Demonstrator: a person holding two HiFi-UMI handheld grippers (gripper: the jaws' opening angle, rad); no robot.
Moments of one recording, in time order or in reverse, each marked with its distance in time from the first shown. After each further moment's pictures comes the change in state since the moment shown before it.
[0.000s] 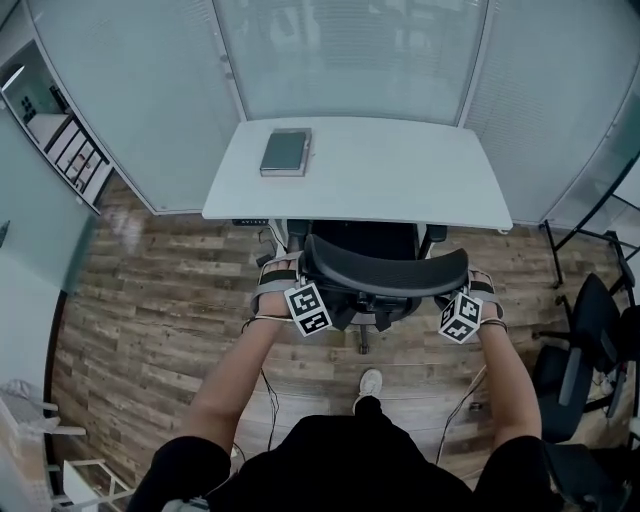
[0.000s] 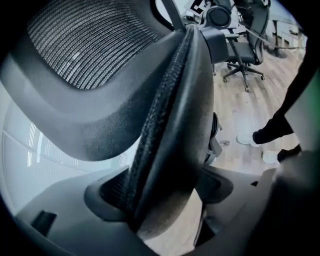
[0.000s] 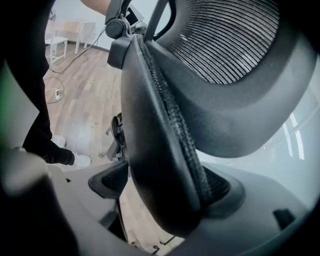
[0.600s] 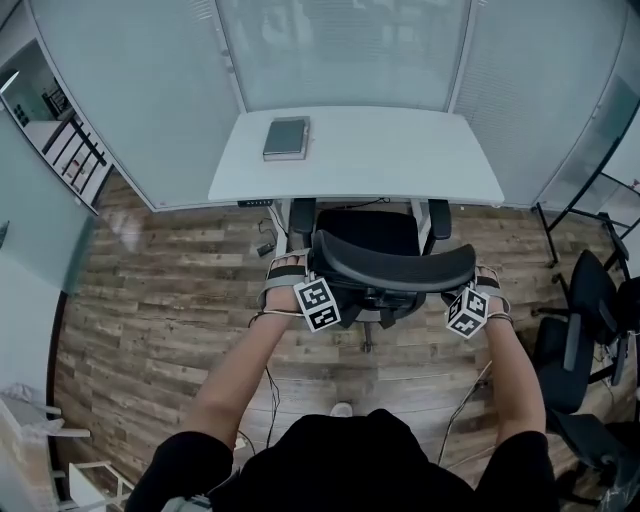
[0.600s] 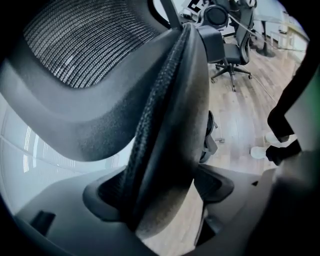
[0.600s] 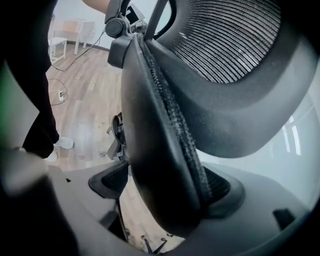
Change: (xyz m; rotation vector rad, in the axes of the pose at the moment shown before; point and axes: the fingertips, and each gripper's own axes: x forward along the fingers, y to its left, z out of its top) left arm -0.061 -0.059 -0.012 0.050 -0.016 -0.055; right arm -0.072 0.066 -0.010 0.022 0.045 -0.002
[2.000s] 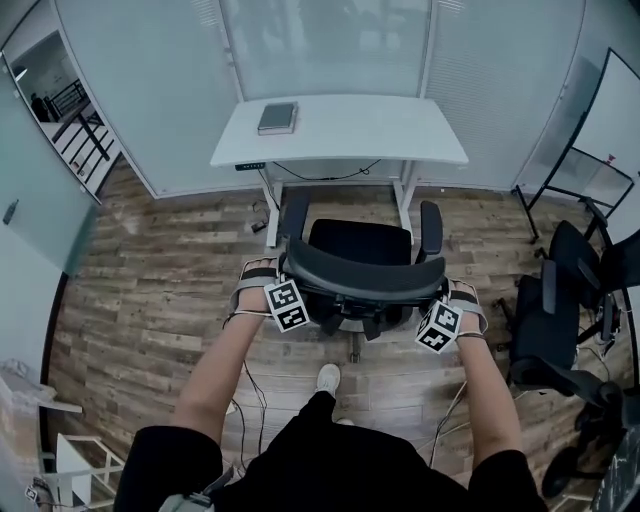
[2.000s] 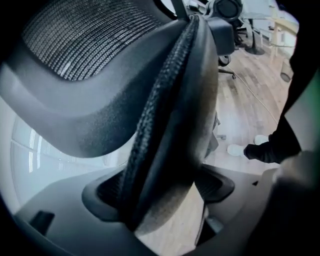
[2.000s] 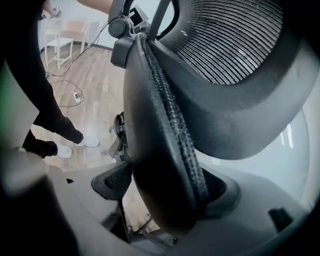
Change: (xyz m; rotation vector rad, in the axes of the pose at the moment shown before) left arm -0.168 -0.176 -0.028 0.023 0.021 0.002; right arm -0.196 0.193 -0.039 0.026 0.059 -0.001
